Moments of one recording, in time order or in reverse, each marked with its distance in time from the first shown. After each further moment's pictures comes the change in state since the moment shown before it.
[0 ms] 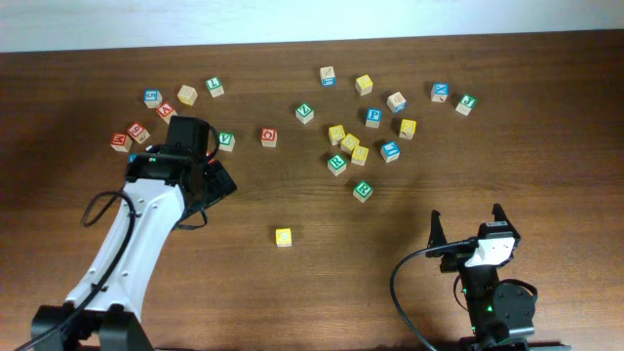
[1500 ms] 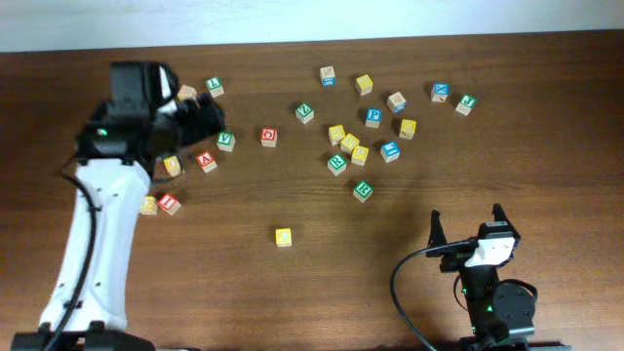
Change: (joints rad) left arm 0.100 0.018 0.325 0.102 0.272 0.264; right arm 0.000 0.000 0.000 0.000 0.000 0.000
